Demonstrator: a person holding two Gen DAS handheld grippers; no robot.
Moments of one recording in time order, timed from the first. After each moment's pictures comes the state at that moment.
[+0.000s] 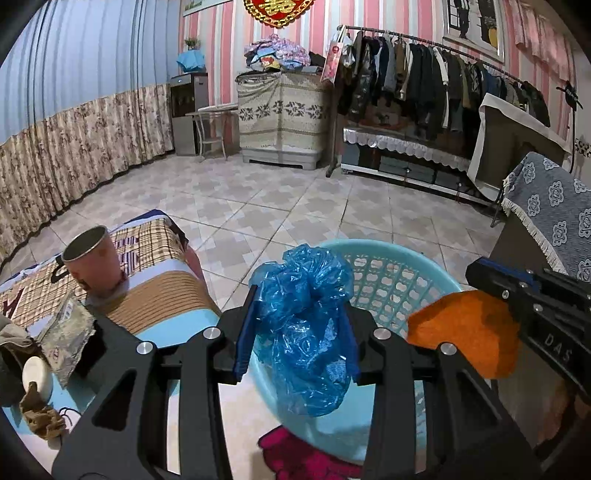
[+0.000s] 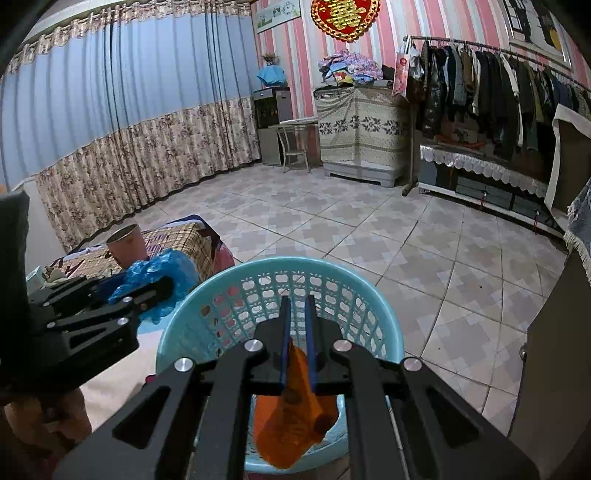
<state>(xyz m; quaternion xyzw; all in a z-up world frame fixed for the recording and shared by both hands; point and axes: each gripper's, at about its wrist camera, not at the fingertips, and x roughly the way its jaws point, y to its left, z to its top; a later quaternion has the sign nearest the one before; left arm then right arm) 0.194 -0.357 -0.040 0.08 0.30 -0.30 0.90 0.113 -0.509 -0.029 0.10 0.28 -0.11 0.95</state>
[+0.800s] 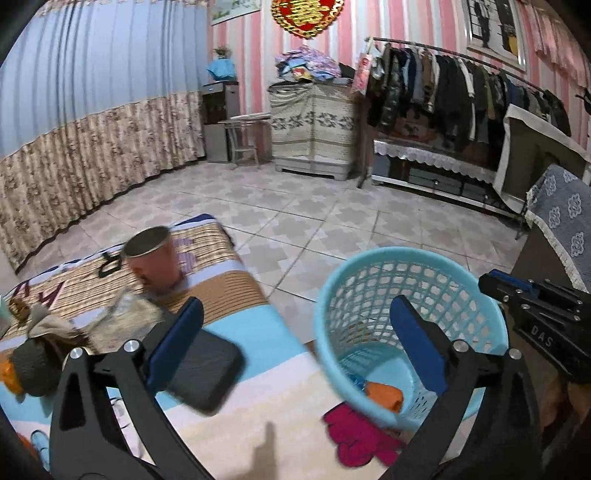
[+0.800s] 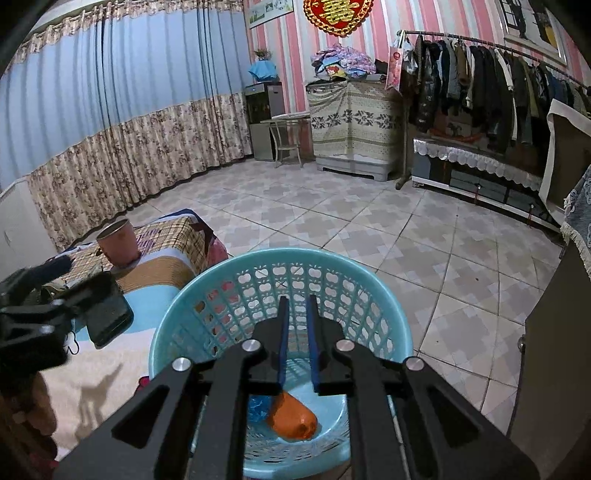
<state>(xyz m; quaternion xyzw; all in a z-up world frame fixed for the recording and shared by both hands) 0.184 -0.302 -0.022 0.08 0.28 -0.24 0.93 0.124 -0.504 -0.043 0.10 0.29 -0.12 0.94</state>
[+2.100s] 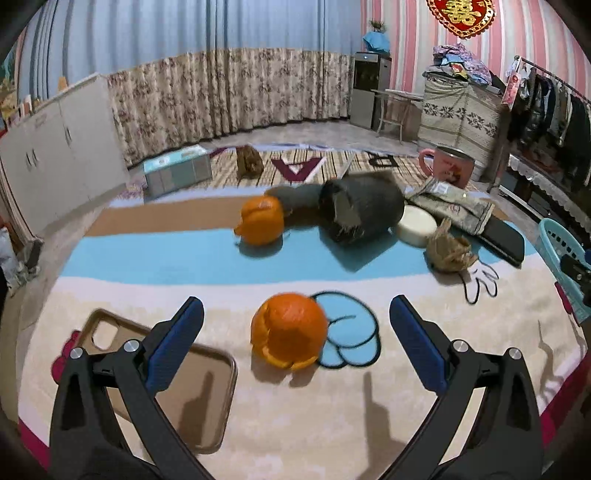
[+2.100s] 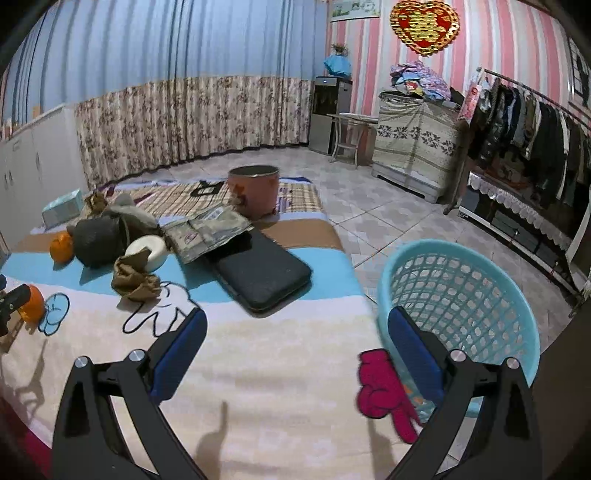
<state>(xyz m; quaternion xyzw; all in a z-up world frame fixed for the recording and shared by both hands) 0.142 0.044 -0.073 0.00 0.35 0.00 0.94 0.135 -0.263 -0.056 -0.02 0.31 -0.05 0.95</state>
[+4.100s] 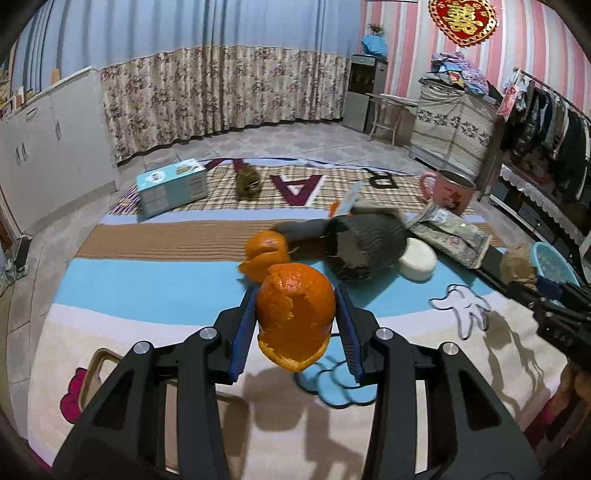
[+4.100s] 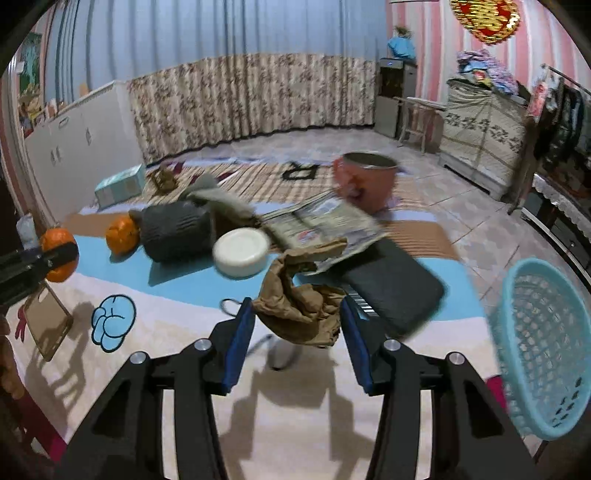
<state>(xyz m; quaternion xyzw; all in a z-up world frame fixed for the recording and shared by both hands) 0.173 0.051 -0.043 -0.02 0.35 -0.02 0.94 0.169 -0.213 -0.045 0.00 0.34 0.06 0.94</state>
